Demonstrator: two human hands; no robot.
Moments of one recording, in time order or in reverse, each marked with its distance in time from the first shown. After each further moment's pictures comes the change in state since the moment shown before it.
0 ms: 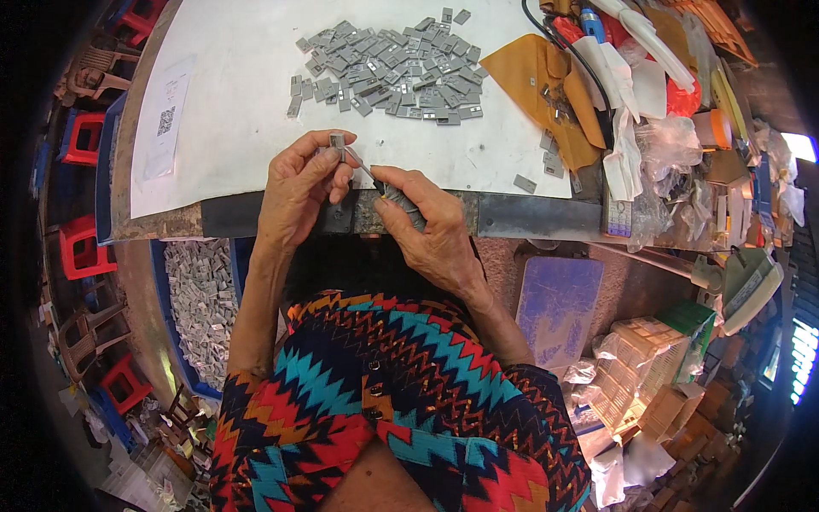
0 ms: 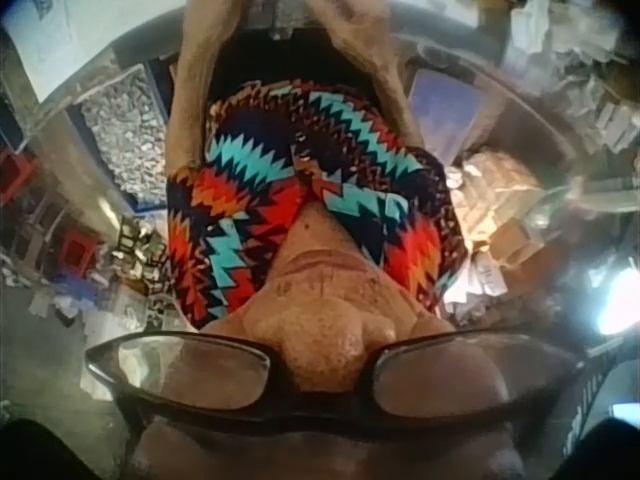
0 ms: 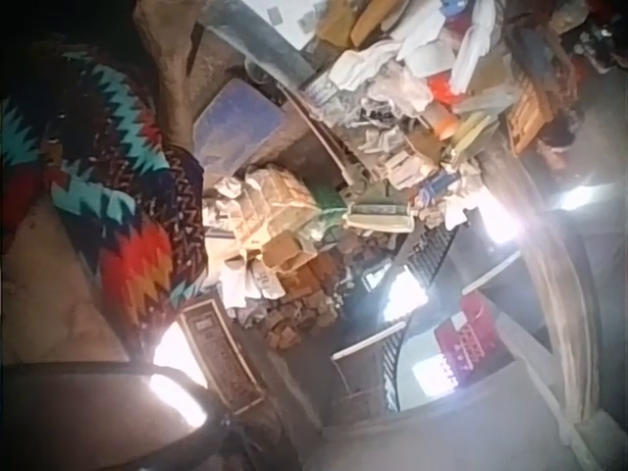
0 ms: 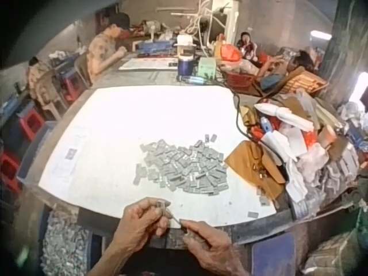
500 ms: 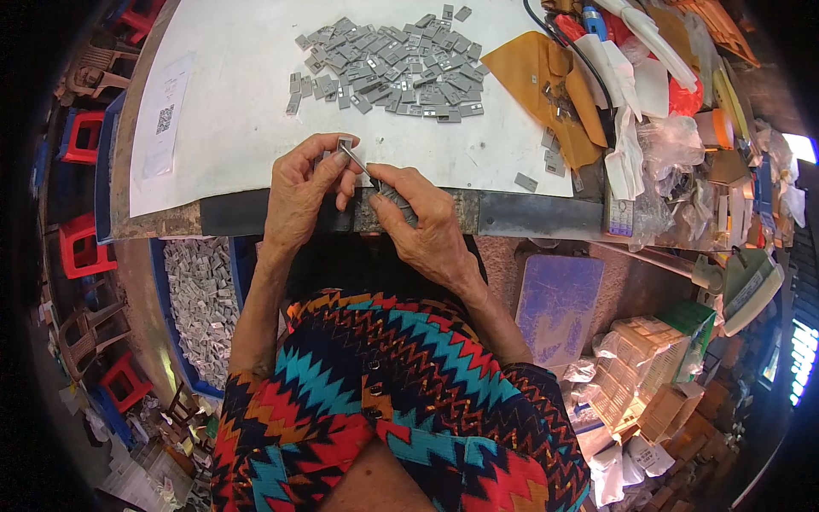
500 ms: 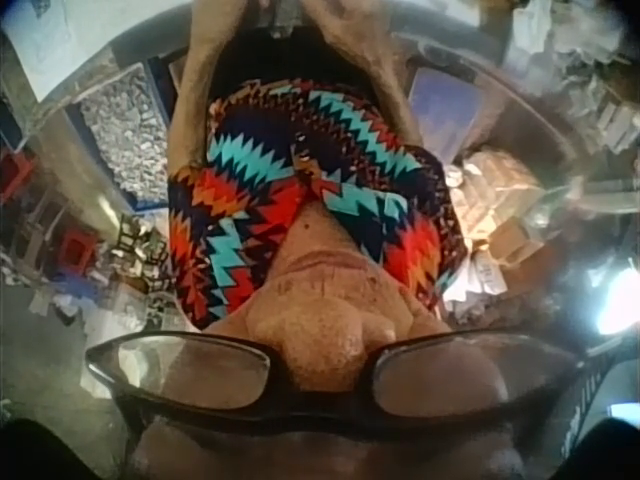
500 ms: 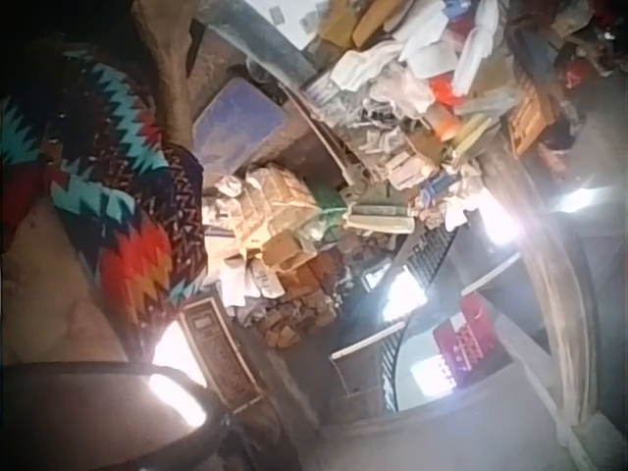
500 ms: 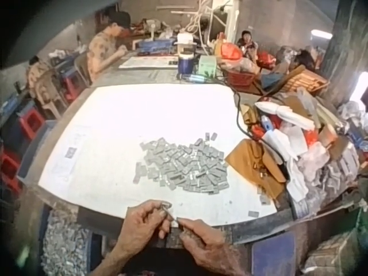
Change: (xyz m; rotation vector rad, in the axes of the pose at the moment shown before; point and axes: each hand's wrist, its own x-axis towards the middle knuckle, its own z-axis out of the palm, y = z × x) left_hand -0.002 -0.007 0.004 0.337 0.048 0.053; right_hand 0.004 0.006 0.005 -0.045 -0.030 -0.036
